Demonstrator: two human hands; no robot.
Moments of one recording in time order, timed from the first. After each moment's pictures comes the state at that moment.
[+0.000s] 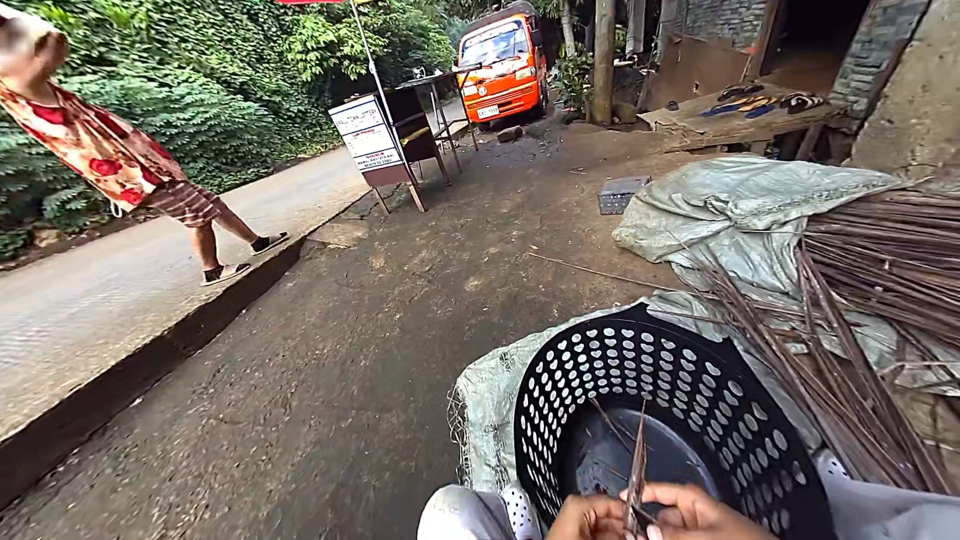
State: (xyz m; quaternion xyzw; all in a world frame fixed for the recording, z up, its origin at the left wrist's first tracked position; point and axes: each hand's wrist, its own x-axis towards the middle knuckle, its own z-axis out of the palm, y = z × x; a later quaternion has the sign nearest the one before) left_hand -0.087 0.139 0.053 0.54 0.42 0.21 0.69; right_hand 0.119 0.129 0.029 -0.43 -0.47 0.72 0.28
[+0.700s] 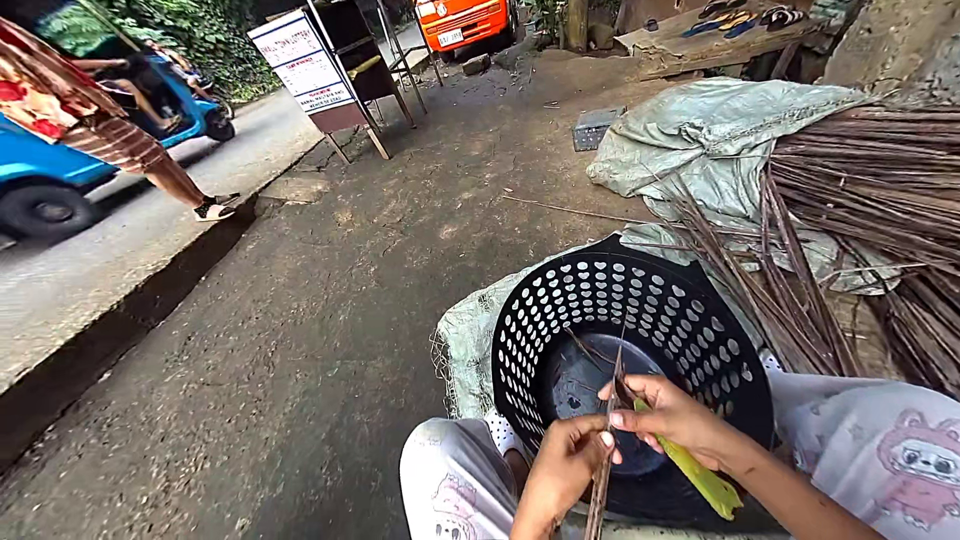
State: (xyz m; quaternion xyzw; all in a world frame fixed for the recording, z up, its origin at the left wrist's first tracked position) left_hand -0.078 0.142 0.046 0.57 0.44 0.21 0.65; right_hand 0.111 0.143 0.036 -0.51 -0.39 0.68 0.35
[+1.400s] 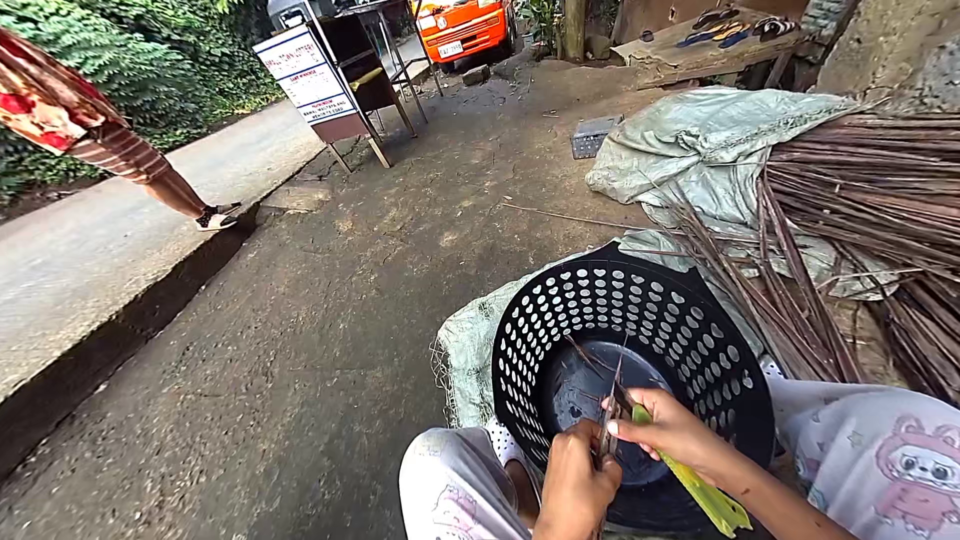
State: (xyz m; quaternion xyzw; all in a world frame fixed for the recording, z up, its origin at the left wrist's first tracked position) left_hand -0.060 0.138 0.057 0.69 0.54 0.08 0.47; right_hand 0.101 0.141 0.037 -0.59 -0.39 0.64 0.31
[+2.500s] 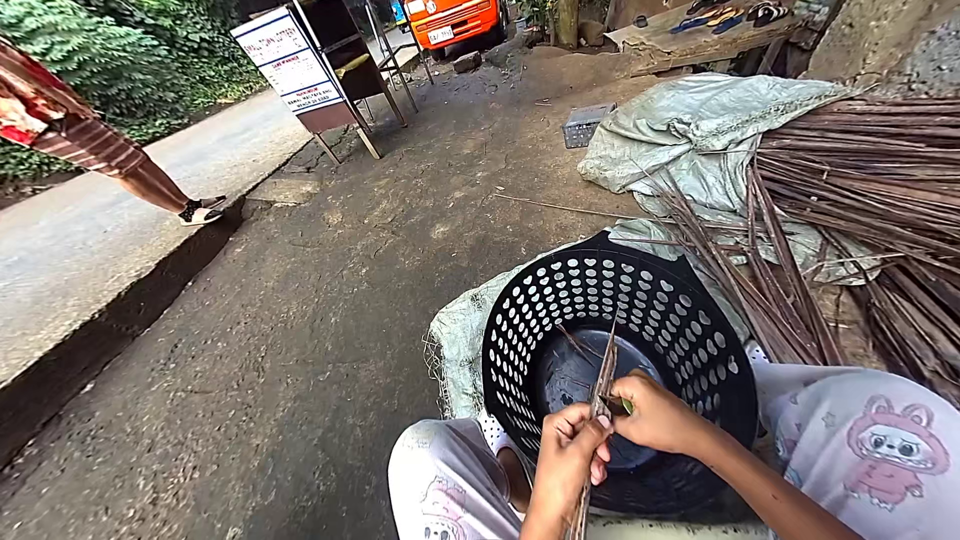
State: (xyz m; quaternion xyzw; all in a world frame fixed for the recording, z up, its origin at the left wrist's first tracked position) left_hand -0.052 0.131 0.047 0.41 0.44 0.37 0.71; right_hand 0.109 0.146 0.033 -0.52 -0.70 0.41 0.26
